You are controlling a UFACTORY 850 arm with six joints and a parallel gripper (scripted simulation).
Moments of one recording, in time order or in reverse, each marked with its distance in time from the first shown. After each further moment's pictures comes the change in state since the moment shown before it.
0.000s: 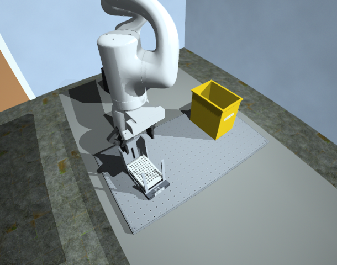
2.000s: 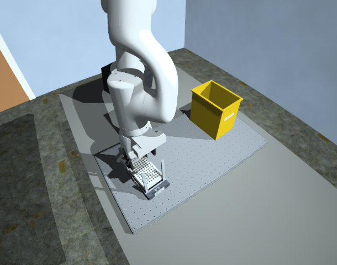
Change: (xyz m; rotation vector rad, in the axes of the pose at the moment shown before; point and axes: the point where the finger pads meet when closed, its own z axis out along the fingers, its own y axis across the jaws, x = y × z) arm 0.000 0.000 0.090 0.000 -0.001 0.000
